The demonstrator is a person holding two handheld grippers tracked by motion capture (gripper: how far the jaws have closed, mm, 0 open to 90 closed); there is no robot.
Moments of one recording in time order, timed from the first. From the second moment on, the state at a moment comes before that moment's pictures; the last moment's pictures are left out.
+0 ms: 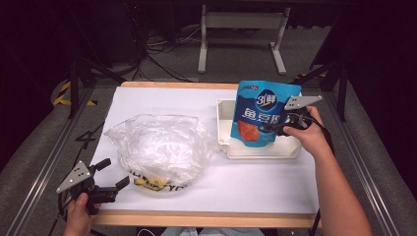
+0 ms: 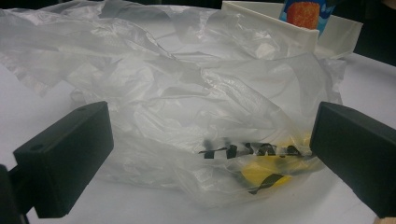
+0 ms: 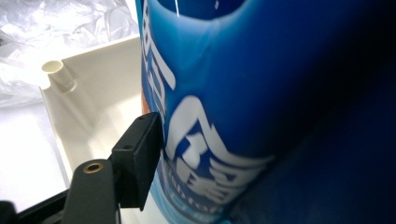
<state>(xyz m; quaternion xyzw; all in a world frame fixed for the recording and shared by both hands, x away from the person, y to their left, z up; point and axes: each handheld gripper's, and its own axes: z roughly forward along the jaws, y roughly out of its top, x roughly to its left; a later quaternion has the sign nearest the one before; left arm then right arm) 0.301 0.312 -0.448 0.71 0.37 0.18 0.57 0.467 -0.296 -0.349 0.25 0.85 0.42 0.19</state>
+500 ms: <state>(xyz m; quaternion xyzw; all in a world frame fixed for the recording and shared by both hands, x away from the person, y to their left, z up) 0.301 0.313 -0.449 0.71 0.37 0.18 0.57 0.461 -0.300 -0.352 0.28 0.84 0.42 0.20</state>
